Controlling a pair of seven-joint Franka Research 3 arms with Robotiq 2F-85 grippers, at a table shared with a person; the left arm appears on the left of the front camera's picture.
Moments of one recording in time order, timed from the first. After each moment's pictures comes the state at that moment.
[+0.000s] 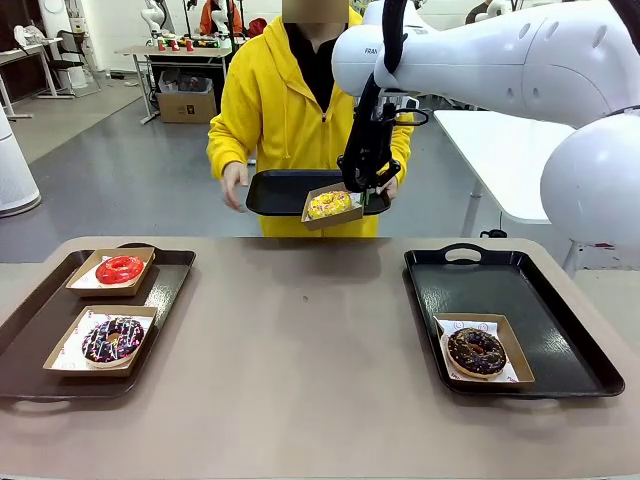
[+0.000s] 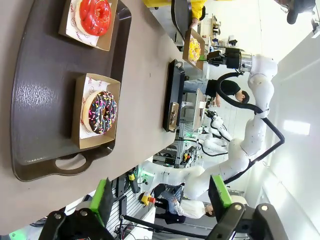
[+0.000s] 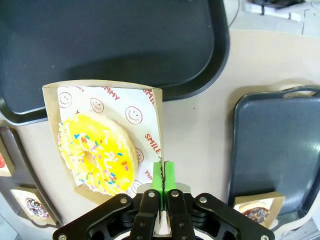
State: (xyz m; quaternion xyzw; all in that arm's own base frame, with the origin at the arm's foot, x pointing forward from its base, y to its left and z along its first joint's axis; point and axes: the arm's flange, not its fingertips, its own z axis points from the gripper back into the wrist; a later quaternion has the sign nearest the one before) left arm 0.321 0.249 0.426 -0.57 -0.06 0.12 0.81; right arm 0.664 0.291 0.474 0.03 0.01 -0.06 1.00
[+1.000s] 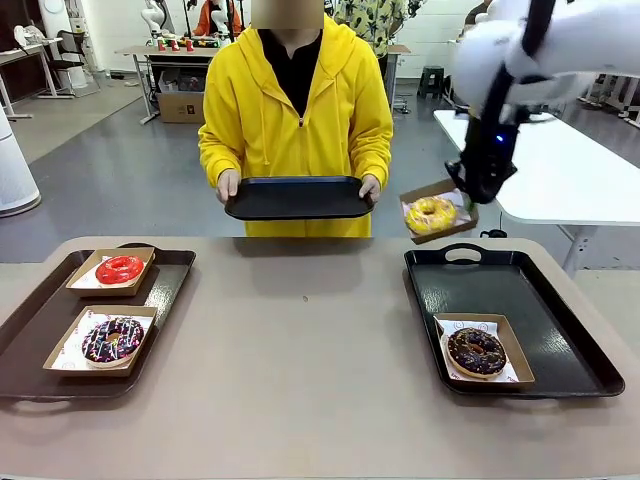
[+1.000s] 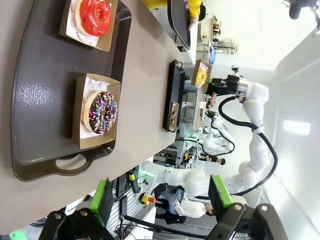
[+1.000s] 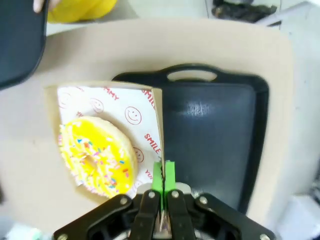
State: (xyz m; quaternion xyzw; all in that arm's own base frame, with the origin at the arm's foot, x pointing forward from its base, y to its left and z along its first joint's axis) left arm 0.321 0.249 0.427 -0.57 -0.06 0.12 0.81; right arm 0.585 0.083 0.482 0.02 -0.05 -0.01 1.00
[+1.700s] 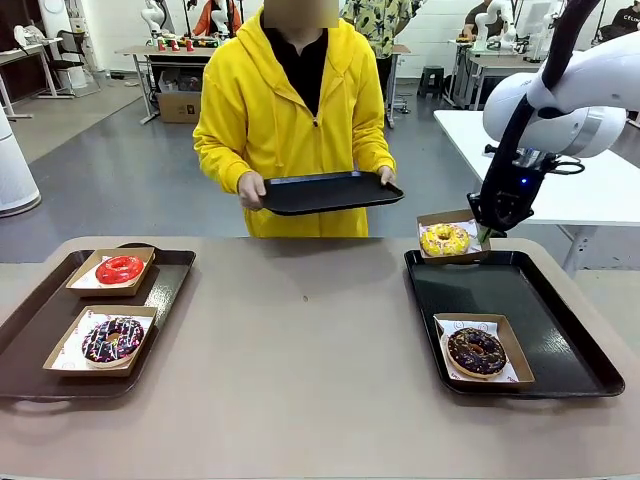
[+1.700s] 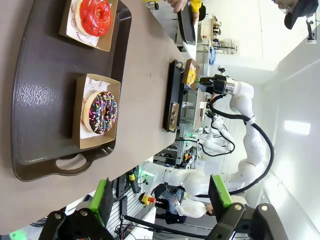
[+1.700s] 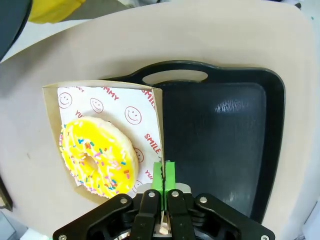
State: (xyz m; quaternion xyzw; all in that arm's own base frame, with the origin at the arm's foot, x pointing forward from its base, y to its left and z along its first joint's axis) left arm 0.321 0.249 0.427 -0.56 -0.06 0.12 0.81; right arm 0.594 0.033 0.417 0.08 -0.04 -0.05 0.99
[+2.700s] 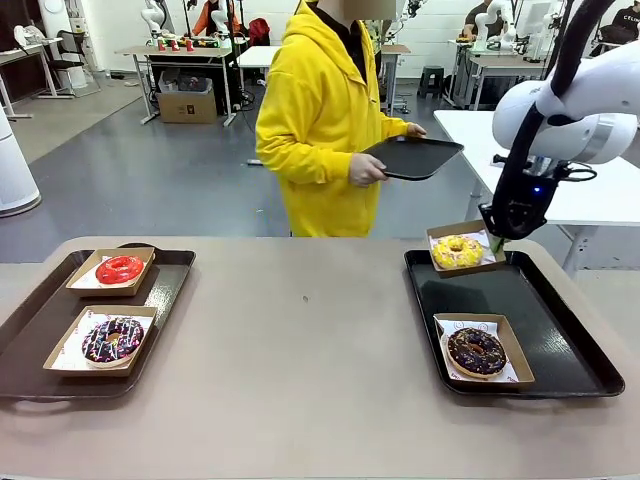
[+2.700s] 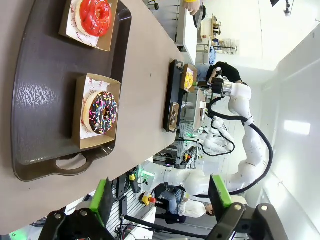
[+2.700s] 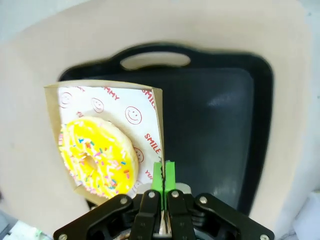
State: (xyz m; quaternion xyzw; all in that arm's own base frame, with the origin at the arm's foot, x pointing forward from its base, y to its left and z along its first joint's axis) left arm 0.321 0.249 0.427 -0.56 -0.06 0.12 0.81; right arm 0.579 0.010 0.404 0.06 -0.02 -0.03 1.00
